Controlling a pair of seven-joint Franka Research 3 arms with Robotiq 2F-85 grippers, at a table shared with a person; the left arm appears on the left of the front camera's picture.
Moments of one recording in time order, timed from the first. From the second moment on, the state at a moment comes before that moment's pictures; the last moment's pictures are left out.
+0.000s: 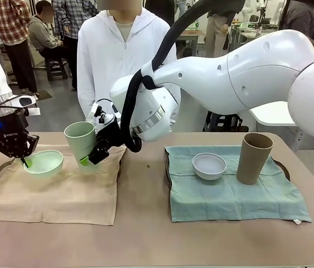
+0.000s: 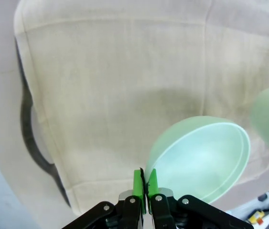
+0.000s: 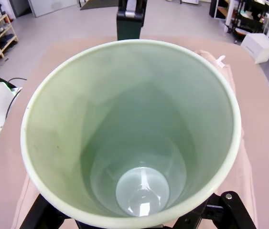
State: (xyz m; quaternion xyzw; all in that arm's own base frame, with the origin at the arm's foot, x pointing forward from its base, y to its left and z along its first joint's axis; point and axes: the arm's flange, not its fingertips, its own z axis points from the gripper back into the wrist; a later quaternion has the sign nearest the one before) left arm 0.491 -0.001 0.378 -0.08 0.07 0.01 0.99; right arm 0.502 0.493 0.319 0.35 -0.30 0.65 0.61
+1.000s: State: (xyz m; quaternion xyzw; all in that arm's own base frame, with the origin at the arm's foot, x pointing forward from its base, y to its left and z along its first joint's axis) left arm 0.499 0.000 0.363 -0.07 0.06 0.01 1.00; right arm 0.508 0.492 0.287 0.36 -0.28 0.63 0.62
